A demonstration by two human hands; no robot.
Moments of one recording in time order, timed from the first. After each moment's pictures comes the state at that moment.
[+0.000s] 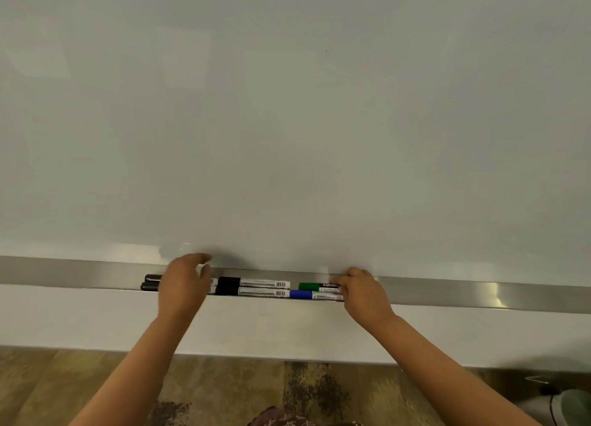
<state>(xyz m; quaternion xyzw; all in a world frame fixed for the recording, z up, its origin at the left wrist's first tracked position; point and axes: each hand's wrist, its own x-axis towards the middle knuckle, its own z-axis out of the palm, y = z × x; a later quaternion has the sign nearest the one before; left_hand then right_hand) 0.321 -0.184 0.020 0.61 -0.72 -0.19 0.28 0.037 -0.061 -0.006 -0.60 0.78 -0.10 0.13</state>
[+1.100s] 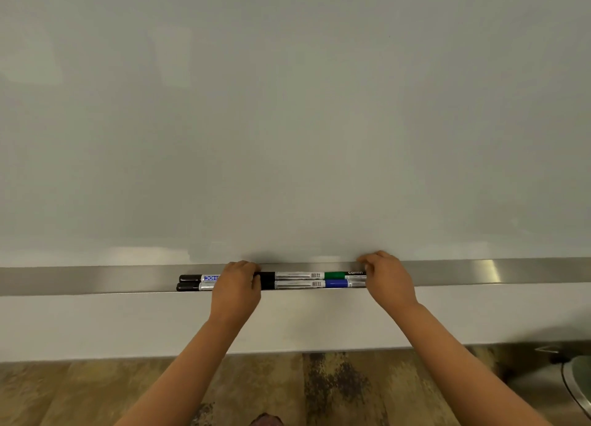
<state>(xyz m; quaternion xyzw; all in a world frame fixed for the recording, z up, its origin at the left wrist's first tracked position) 0.326 -0.181 -0.003 0.50 -0.81 -0.20 0.23 0.076 -0.071 0.002 -0.48 0.84 -0.21 0.08</state>
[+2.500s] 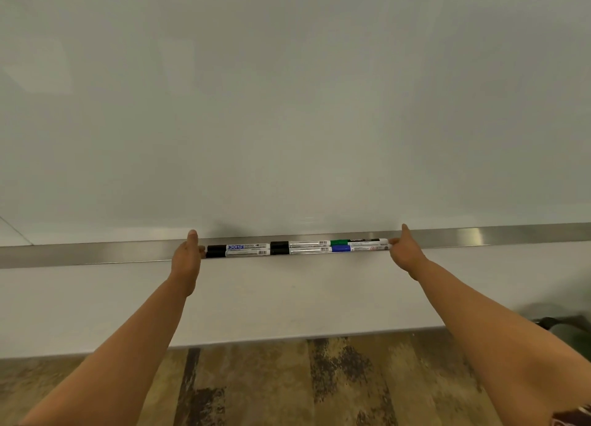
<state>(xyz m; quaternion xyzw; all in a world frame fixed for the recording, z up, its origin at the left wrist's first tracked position) 0.437 -0.209 0.023 0.63 -0.45 -0.55 0.31 0.082 -0.027 0.028 -0.26 0.87 -0.33 0.28</state>
